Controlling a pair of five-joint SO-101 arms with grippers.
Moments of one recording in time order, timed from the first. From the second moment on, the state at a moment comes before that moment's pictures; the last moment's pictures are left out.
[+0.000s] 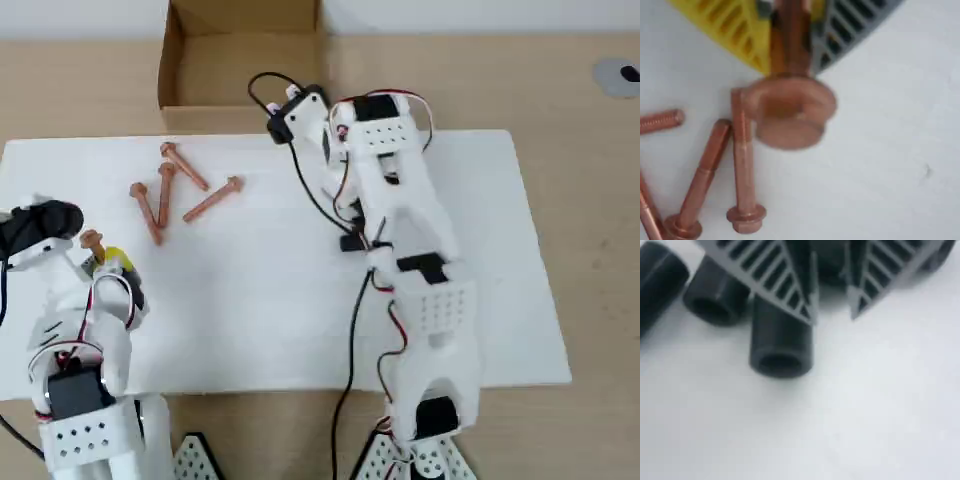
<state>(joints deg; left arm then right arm) -18.4 -85.8 73.4 55.8 2.1 -15.9 40.2 -34.6 89.2 23.4</state>
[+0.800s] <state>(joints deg) -15.4 -86.8 75.5 55.5 2.1 -12.5 49.2 -49.3 98.6 26.9</state>
